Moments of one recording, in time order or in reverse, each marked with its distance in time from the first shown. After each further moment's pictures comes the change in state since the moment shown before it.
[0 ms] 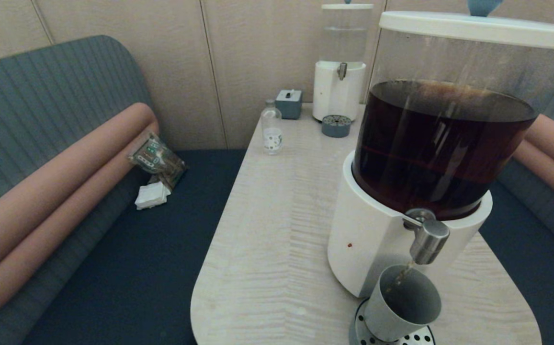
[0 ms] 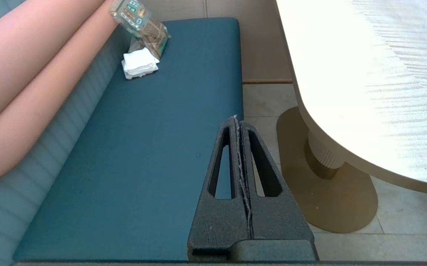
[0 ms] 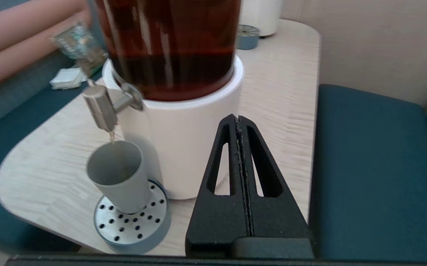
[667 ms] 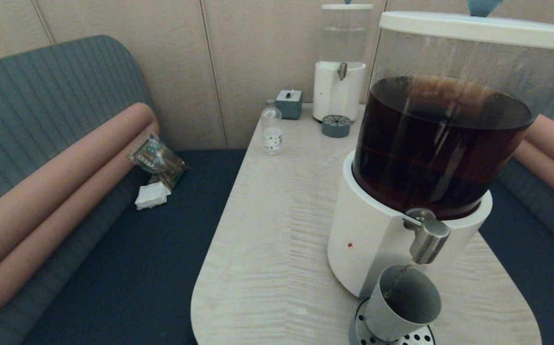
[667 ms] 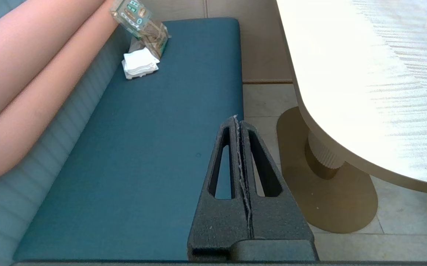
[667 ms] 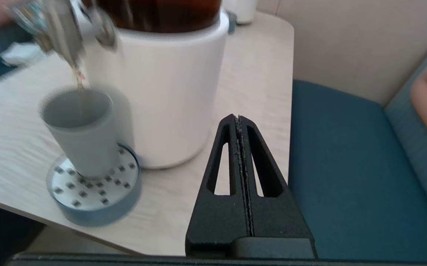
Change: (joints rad) left arm 0.000 0.000 0.000 0.000 0.000 0.000; right arm -0.087 -0.233 0.319 -0.106 0.010 -0.097
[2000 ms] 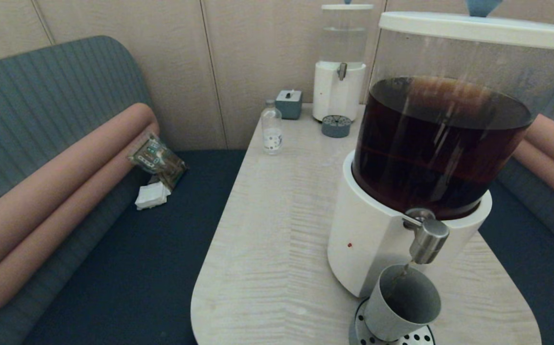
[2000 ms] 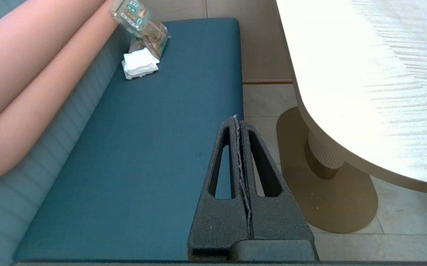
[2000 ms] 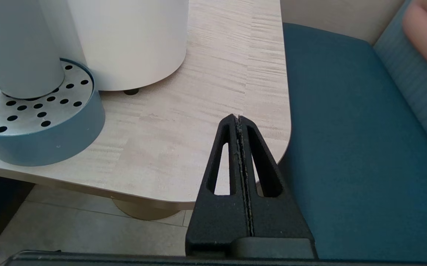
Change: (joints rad) left arm 0.000 0.000 0.000 0.000 0.000 0.000; right arm 0.021 -0.248 0.425 -0.064 -0.142 0.024
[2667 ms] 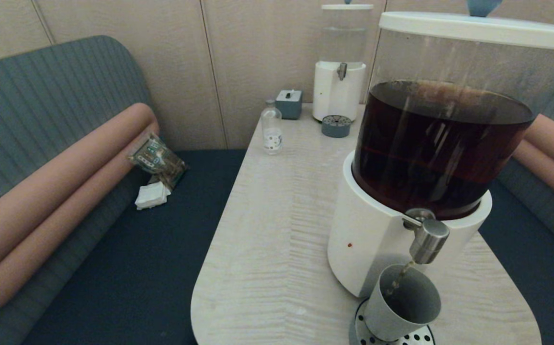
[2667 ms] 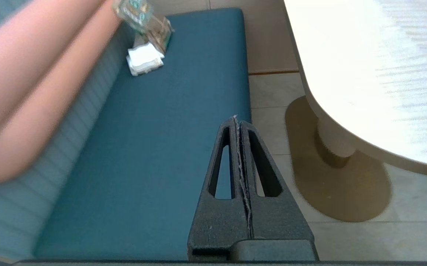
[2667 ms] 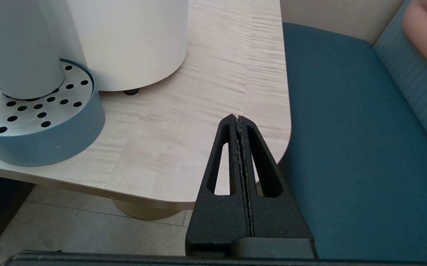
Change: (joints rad) left arm 0.000 0.001 -0.013 0.036 0.004 0.059; right arm 0.000 0.000 0.000 0.002 0.000 0.002
